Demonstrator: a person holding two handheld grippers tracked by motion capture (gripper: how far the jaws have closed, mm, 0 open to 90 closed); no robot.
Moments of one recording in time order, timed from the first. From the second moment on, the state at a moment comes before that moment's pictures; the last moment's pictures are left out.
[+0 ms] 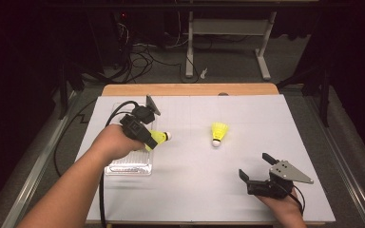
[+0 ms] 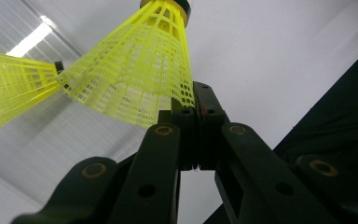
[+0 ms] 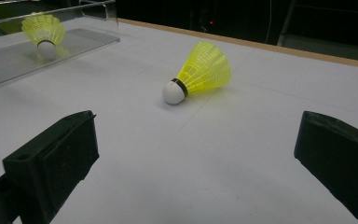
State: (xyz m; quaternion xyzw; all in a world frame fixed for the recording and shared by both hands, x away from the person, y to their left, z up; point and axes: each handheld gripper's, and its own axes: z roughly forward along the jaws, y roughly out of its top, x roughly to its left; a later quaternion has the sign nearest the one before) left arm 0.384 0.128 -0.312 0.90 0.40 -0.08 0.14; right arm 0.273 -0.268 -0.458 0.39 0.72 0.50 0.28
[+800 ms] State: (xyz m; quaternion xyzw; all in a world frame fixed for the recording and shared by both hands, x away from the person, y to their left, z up) left arm 0.385 0.172 -0.310 0.89 0.44 -0.07 0.14; right arm 0.273 -0.268 -0.458 0.39 0.72 0.50 0.28
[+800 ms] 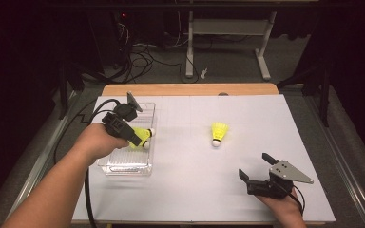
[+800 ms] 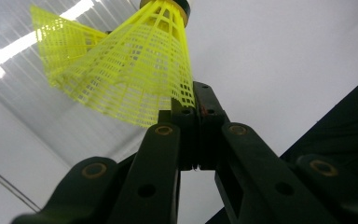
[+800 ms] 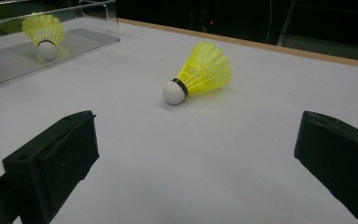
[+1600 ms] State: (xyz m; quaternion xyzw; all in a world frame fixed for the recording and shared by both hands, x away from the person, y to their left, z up) left arm 0.386 0.200 -0.321 0.87 0.47 -0.06 0.13; right arm 0.273 -0.267 -0.459 0.39 0.72 0.50 0.28
